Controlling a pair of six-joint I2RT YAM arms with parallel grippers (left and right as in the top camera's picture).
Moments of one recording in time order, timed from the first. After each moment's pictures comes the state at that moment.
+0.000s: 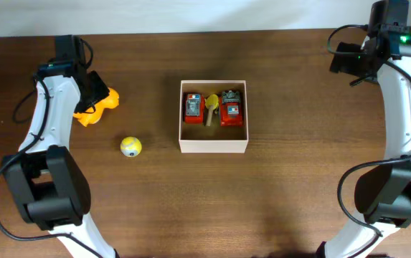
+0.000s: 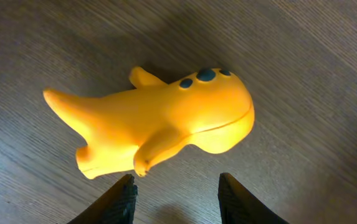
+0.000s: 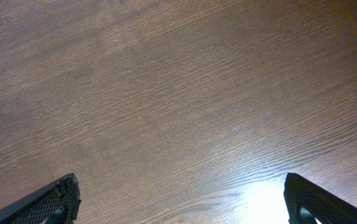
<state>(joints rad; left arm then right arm) 0.12 2.01 1.69 -0.90 -0.09 -0.47 -0.18 1.94 1.96 -1.10 0.16 0.19</state>
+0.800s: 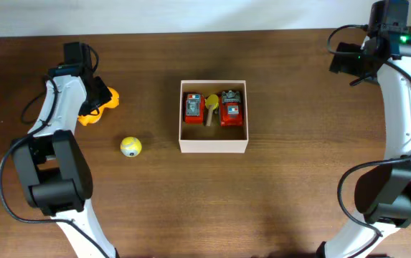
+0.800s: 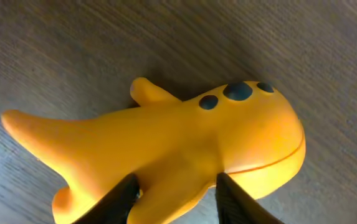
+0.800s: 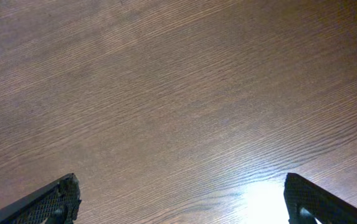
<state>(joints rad) 0.12 2.12 1.69 -0.83 -0.13 -0.47 -0.18 1.94 1.96 -1.10 0.16 0.19</state>
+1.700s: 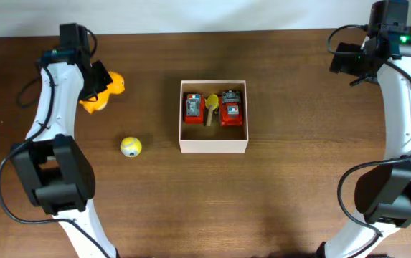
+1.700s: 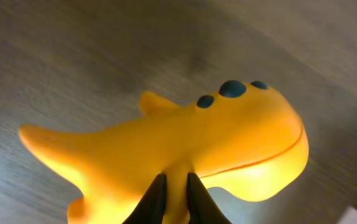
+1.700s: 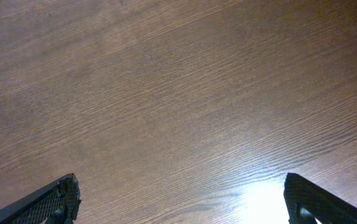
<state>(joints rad) 0.10 2.12 1.92 -1.01 -0.06 -0.42 -0.18 1.94 1.96 -1.10 0.16 0.19</state>
